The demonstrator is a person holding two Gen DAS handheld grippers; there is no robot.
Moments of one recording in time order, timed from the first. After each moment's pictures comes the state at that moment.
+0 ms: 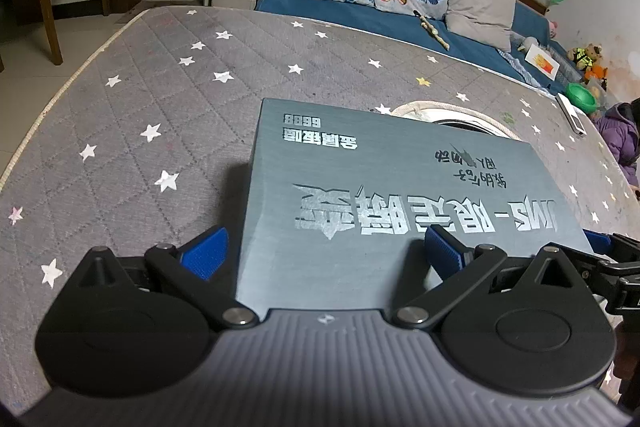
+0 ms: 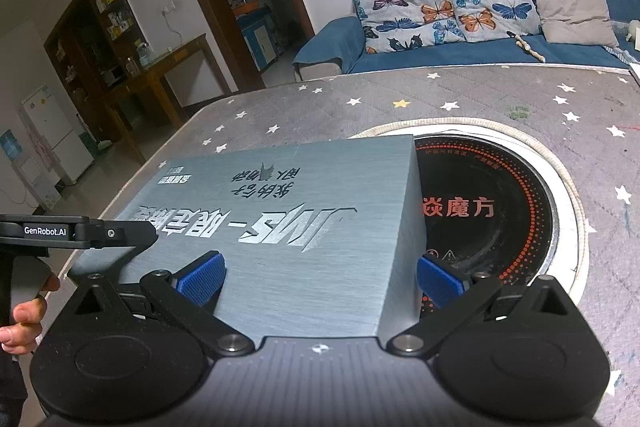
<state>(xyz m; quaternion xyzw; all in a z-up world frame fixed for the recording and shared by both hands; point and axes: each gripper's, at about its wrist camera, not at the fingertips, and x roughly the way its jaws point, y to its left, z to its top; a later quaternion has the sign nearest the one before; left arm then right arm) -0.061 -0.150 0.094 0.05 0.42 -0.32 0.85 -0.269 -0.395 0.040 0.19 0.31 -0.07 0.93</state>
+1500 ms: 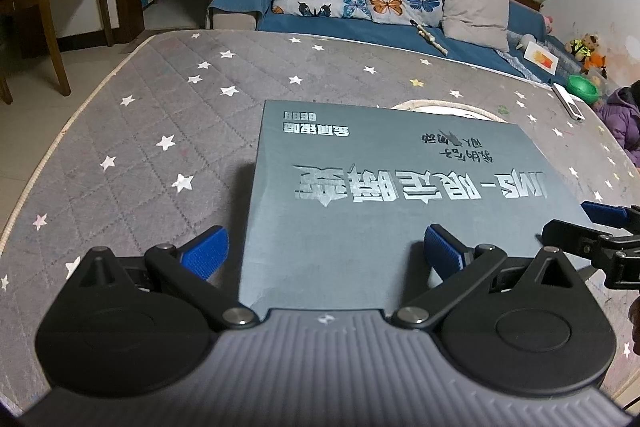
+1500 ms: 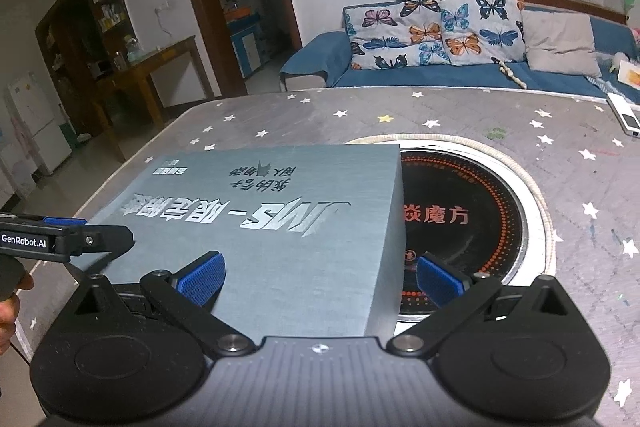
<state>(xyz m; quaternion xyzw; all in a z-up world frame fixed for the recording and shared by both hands) -0.095 -0.135 0.102 0.07 0.38 -0.32 0.86 -0.288 -0.376 0.048 0.14 0.30 -0.11 0.94</state>
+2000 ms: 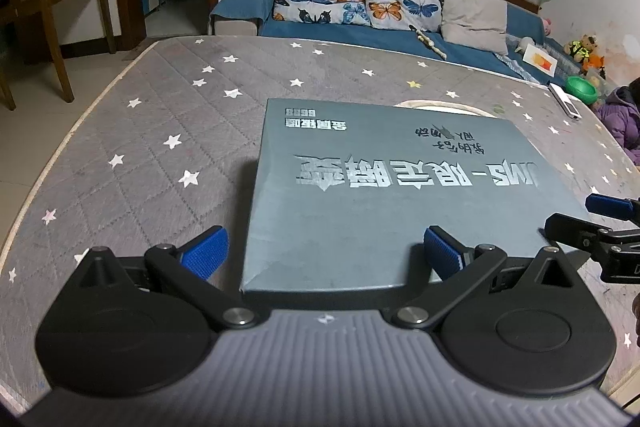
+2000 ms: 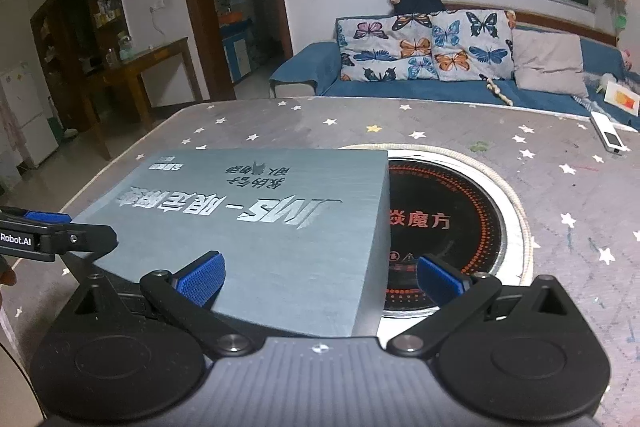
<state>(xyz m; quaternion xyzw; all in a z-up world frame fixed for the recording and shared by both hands) -0.111 -0.124 0.103 0.08 0.37 -0.32 0.87 -0.301 -0.366 0.052 0.11 0.29 -0.13 0.94</state>
